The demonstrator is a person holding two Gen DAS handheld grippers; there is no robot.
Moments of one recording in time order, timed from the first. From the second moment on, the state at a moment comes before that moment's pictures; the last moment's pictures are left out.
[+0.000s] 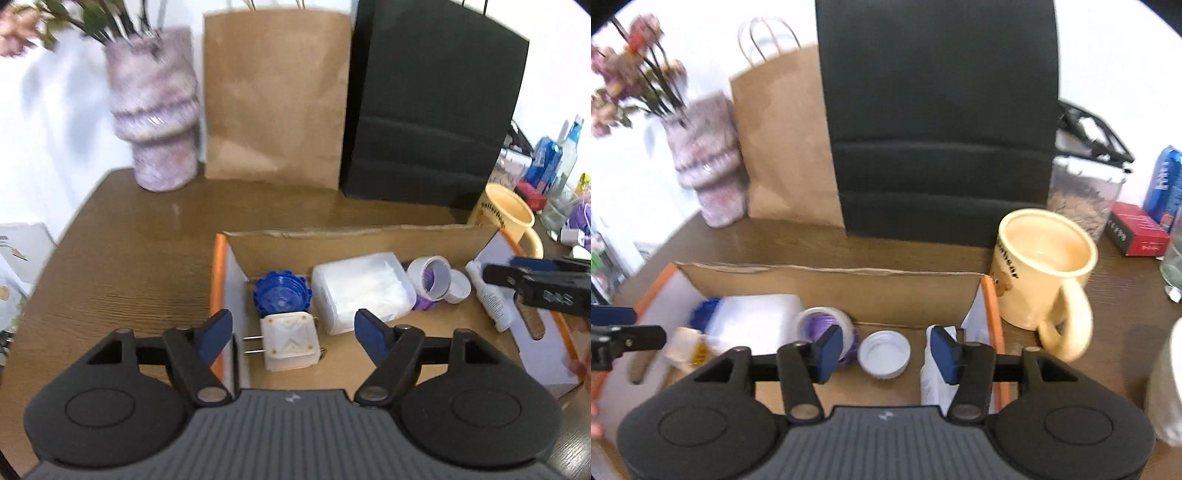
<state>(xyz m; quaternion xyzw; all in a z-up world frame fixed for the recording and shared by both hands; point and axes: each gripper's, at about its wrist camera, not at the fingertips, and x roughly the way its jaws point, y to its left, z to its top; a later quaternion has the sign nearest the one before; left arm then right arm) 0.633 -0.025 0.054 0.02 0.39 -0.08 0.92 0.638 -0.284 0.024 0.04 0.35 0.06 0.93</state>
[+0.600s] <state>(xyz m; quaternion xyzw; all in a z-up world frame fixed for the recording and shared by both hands) 0.412 -0.026 0.098 0.02 0.11 -0.06 0.99 0.408 -0.256 0.059 -0.08 0.11 0.07 0.99</state>
